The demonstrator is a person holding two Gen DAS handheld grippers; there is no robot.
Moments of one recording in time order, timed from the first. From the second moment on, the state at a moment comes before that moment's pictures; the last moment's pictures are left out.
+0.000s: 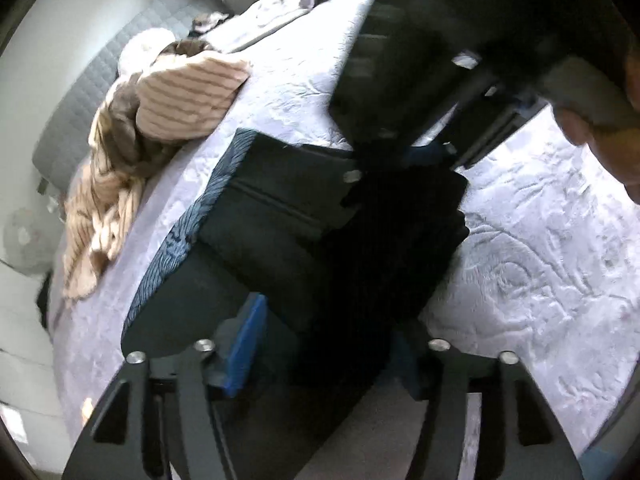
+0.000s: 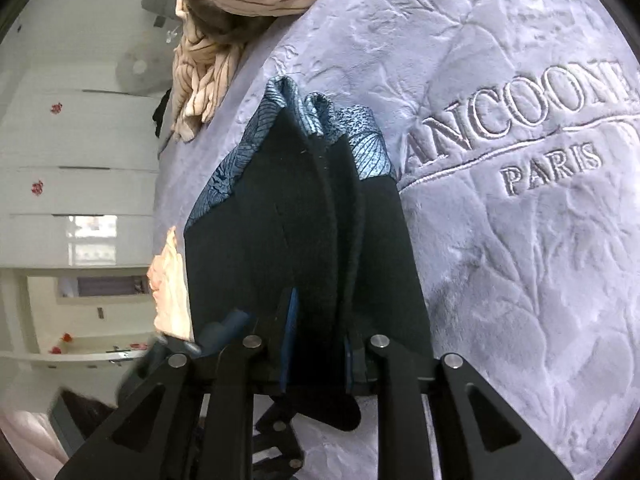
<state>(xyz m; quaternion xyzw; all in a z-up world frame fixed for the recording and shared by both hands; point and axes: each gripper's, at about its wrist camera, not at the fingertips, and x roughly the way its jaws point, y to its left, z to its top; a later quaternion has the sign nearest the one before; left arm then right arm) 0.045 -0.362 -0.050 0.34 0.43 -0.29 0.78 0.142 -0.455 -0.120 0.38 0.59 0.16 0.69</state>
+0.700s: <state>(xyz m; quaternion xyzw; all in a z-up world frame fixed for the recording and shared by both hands) 0.124 -0.203 -0.060 0.11 0.63 -0.14 0.75 0.099 -0.439 -0.061 0.21 0.62 -0.02 0.75</state>
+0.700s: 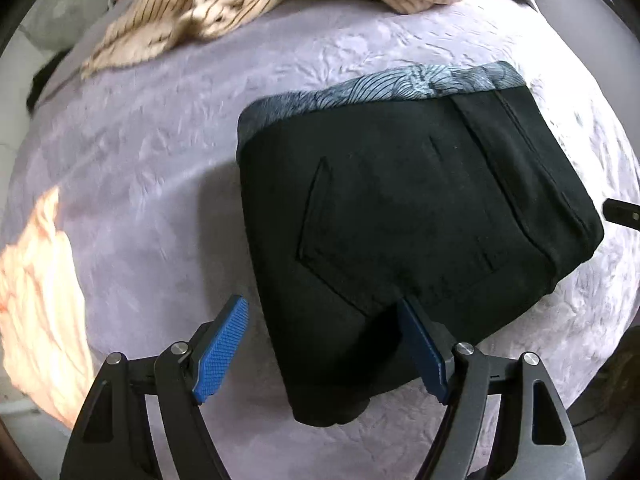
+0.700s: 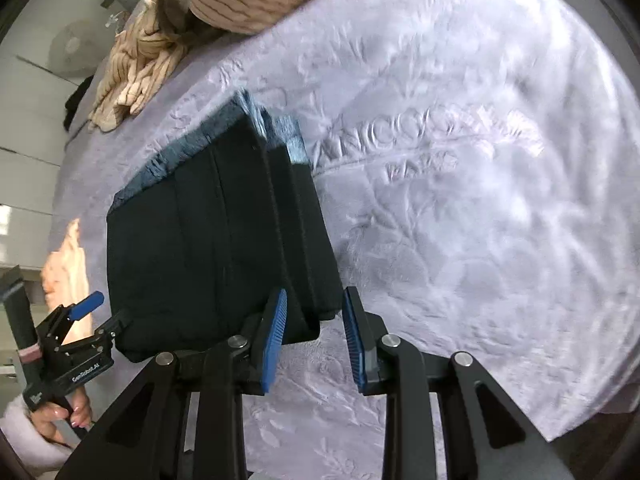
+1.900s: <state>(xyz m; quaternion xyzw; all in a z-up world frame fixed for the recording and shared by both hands) 0.116 -0.203 -0.059 0.09 0.65 -0.14 0.74 0.104 -0.401 -0.074 0.18 0.65 0.03 0.74</state>
